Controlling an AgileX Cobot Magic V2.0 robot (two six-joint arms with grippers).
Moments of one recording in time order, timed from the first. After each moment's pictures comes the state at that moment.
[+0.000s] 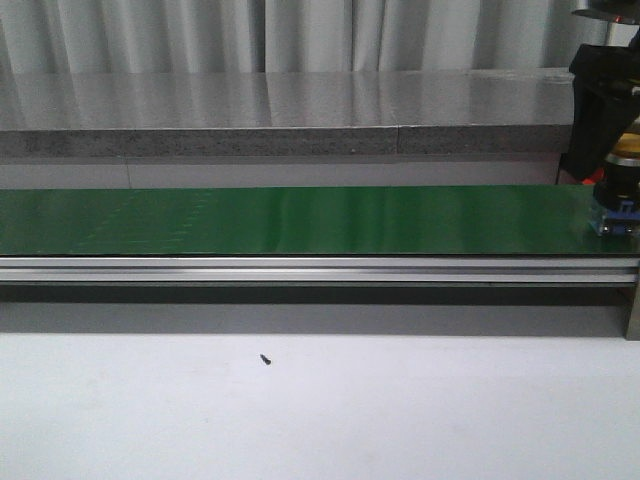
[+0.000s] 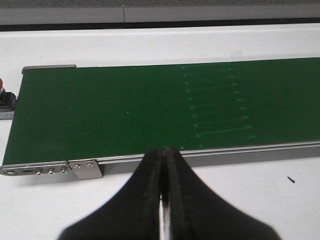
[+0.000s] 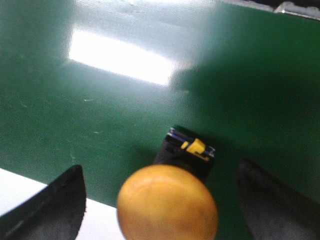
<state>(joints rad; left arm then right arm) 0.01 0.87 -0.81 -0.30 0.69 0.23 -0.02 1.73 -1.35 0.27 0.98 -0.28</state>
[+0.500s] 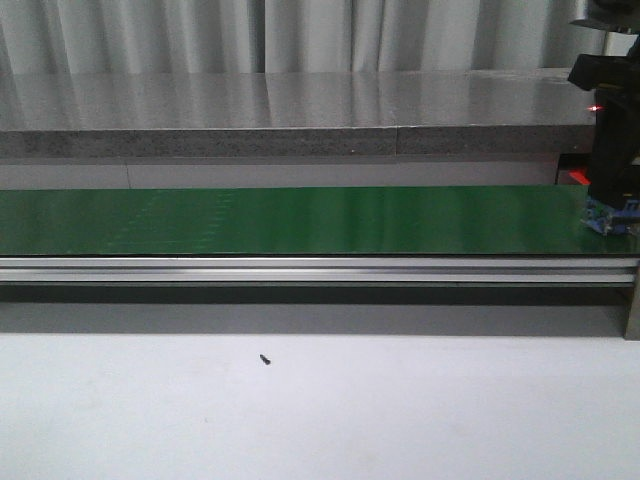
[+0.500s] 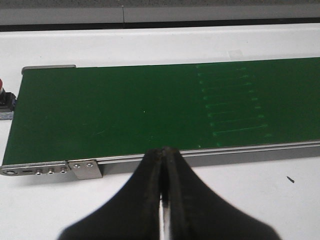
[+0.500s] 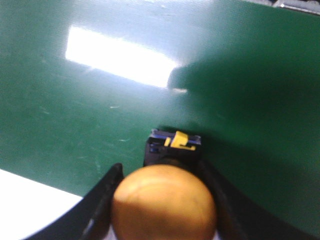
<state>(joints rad) 0.01 0.87 -0.81 -0.30 0.69 0.23 -0.02 1.73 -1.35 0.27 0.98 -0.28</state>
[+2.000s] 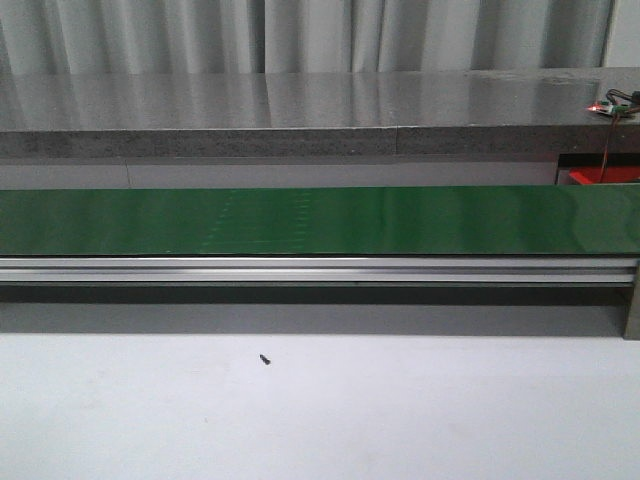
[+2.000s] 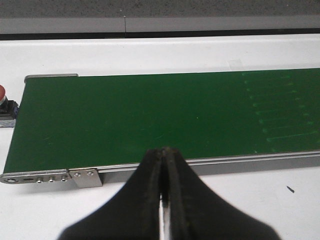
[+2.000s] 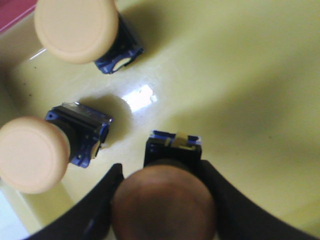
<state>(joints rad) 0.01 0.87 -0.81 -0.31 0.66 0.23 -0.62 1.54 -0.93 0.19 0.73 -0.09</state>
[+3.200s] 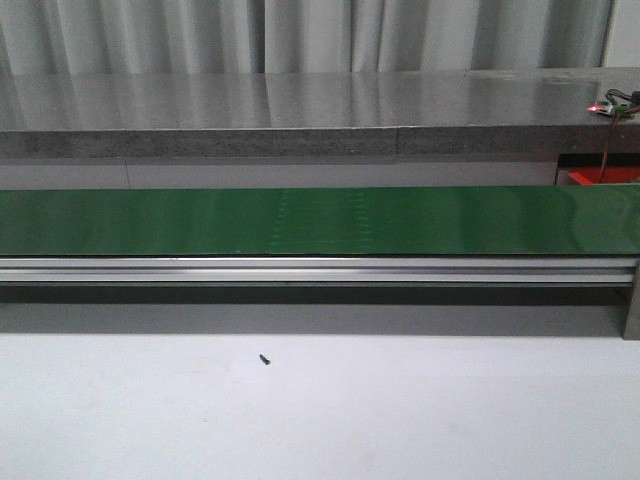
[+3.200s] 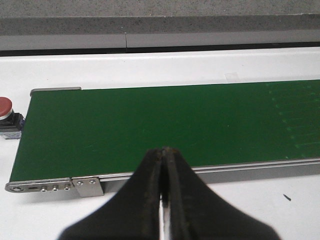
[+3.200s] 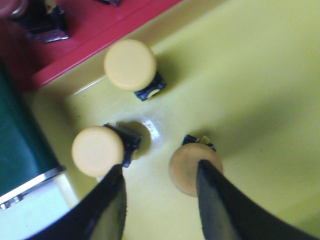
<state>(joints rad) 0.01 0.81 -0.81 -0.31 0.66 0.23 -0.58 1.37 -0.96 0.19 0.75 -0.07</state>
